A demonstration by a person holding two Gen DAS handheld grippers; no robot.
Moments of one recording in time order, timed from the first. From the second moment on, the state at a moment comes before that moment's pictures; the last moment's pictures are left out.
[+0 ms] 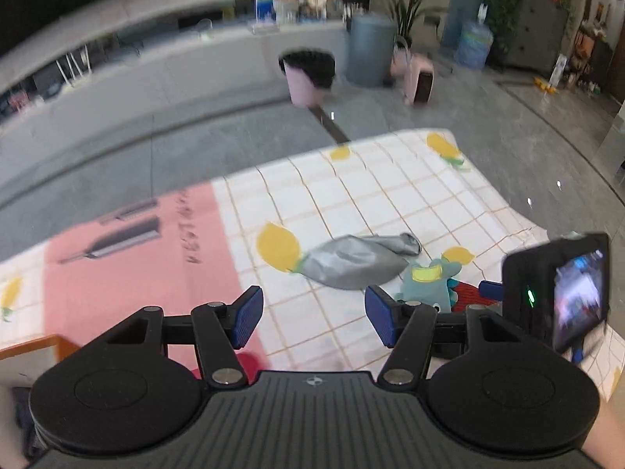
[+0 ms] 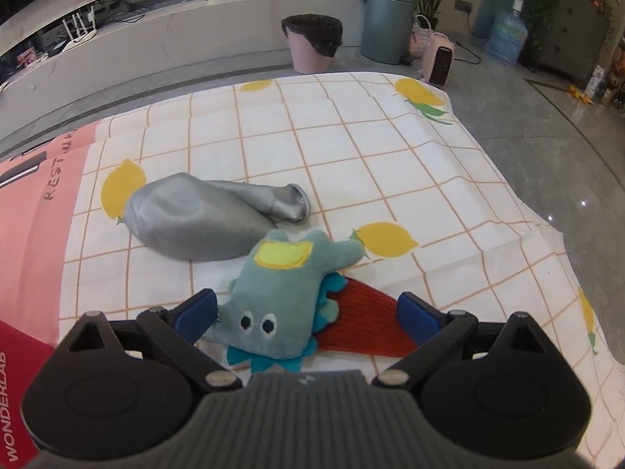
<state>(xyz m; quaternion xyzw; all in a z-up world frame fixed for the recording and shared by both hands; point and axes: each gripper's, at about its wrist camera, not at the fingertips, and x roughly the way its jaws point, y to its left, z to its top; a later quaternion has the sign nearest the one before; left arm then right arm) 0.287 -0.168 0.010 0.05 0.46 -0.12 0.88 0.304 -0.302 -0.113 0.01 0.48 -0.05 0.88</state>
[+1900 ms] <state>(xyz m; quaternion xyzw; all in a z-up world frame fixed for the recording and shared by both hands) 0.344 -0.237 -0.036 0.04 0.46 -0.17 0.87 0.276 -0.400 -0.086 0.17 0.49 -0.02 0.86</state>
